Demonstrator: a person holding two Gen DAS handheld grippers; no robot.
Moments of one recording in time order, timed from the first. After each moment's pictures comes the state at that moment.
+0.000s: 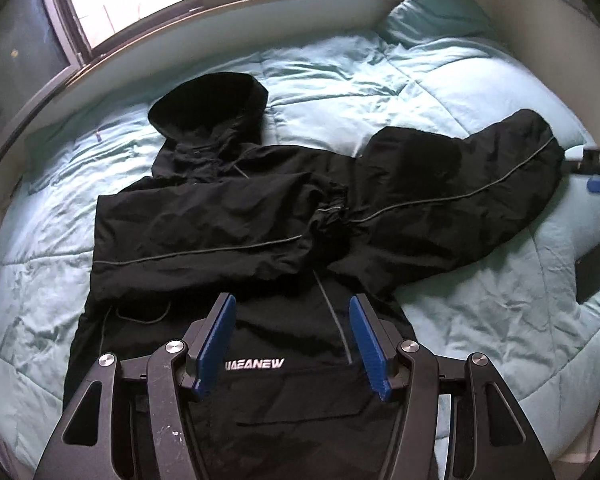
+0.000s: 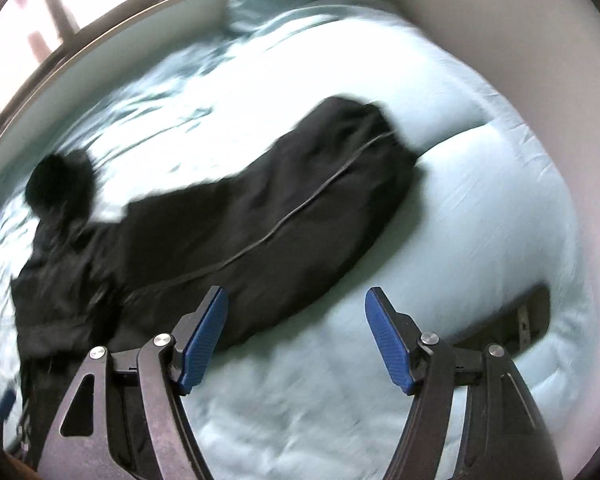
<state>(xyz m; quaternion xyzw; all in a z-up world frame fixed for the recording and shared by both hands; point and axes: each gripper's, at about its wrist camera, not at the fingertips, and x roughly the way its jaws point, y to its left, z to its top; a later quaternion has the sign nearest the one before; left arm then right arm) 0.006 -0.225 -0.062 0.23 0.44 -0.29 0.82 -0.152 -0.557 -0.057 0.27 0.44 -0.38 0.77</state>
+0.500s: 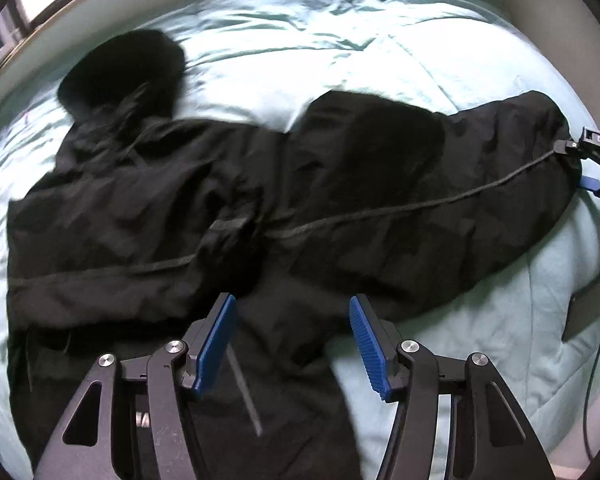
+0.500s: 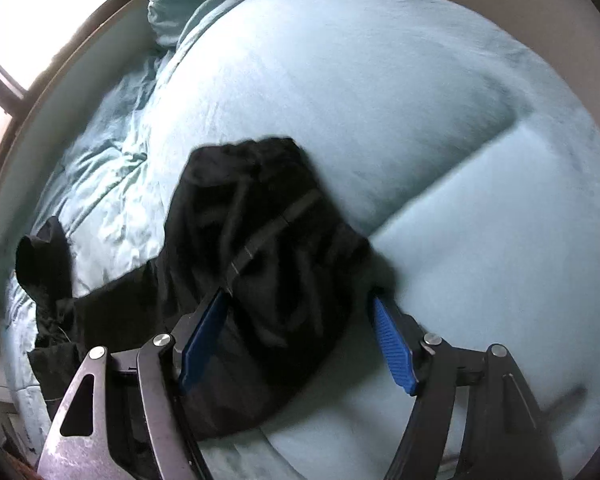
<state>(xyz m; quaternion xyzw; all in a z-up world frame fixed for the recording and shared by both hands) 0.043 -0.349 -0.127 0.22 0.52 -0.34 0.76 -0.150 -0.694 -0.119 0.38 0.42 -0.36 0.74</state>
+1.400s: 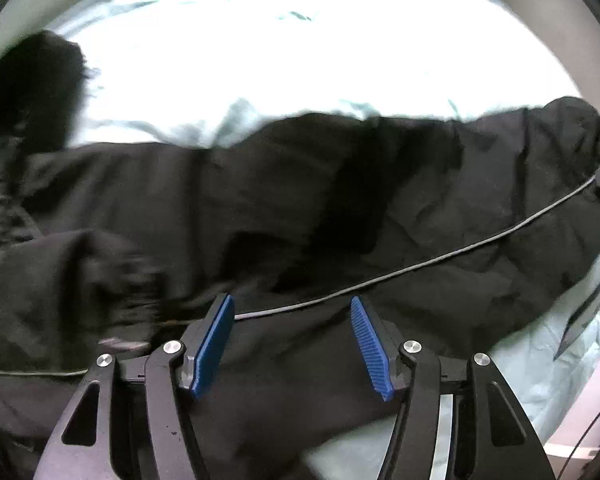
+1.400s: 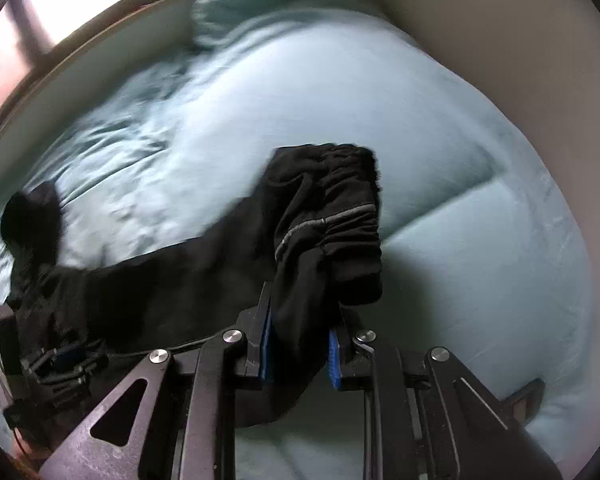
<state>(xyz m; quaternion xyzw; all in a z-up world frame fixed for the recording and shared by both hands) 0.090 -0.410 -0.168 0.21 0.55 -0.42 0.70 -0.126 -0.619 -0.076 0.26 0.43 -0.38 0.78</state>
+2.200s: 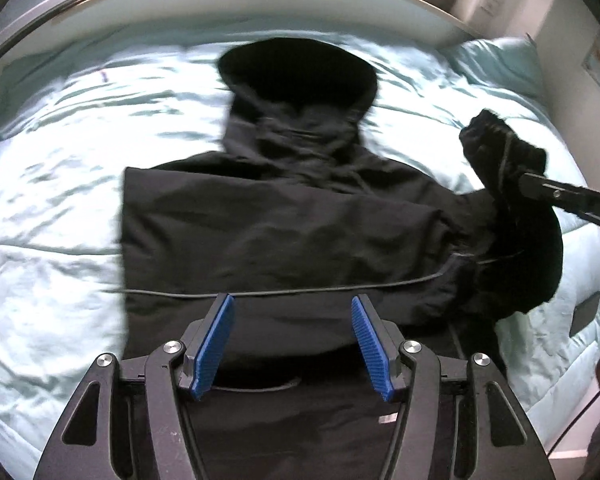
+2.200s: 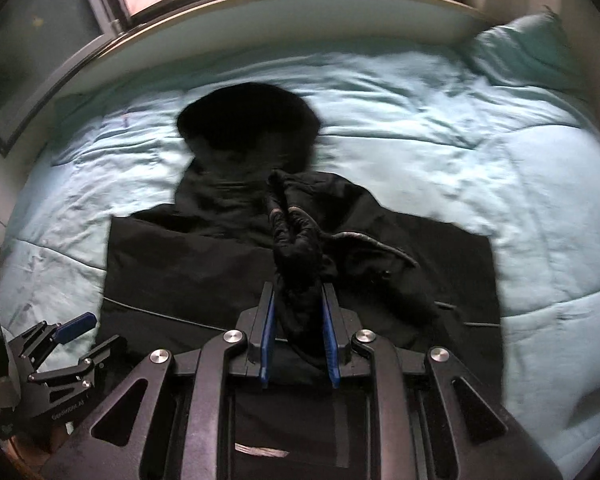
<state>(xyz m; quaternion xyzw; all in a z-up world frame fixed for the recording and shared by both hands) 0.260 -0.087 -0.091 0.12 0.51 -0.34 0.78 0.154 -0.286 -0.052 0.18 0.47 -0.20 0.84</state>
